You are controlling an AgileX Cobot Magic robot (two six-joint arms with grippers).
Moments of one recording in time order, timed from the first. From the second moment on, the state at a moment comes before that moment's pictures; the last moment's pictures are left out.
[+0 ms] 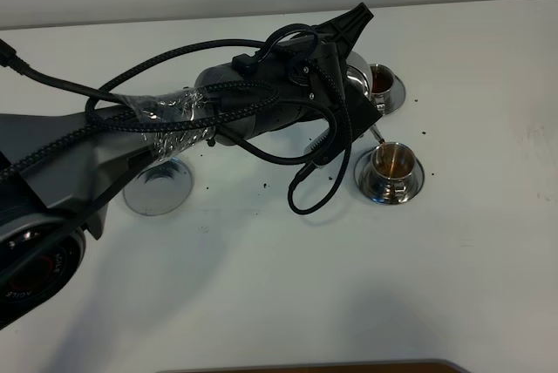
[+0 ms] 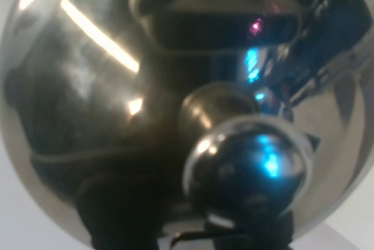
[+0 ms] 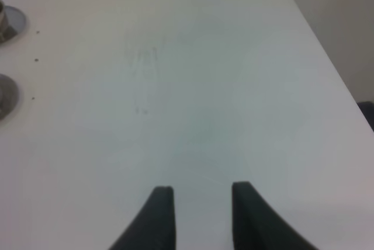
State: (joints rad) left arm -0.80 2.16 -1.65 1.00 0.58 1.04; right arm -0.06 -0.01 -0.52 0.00 1.11 -0.04
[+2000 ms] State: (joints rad) left arm -0.80 2.16 -1.65 1.15 0.48 1.06; right arm -0.06 -0.01 -0.52 0.00 1.11 -0.04
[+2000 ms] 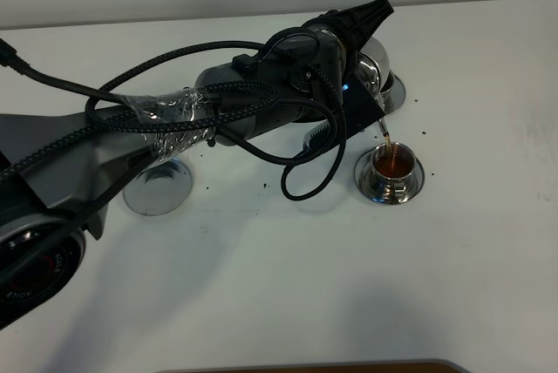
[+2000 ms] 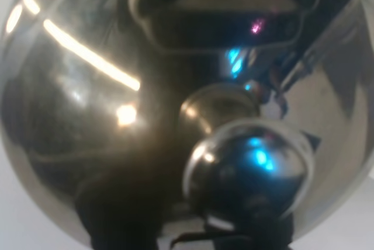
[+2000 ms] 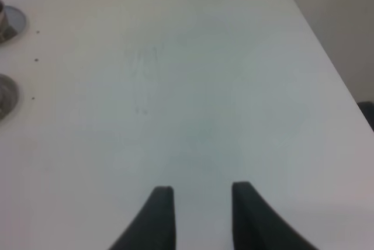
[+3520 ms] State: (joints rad) left arm -0.80 2.16 -1.65 1.19 0.44 1.06; right arm -0.06 -0.01 -0.52 0.00 1.11 -0.04
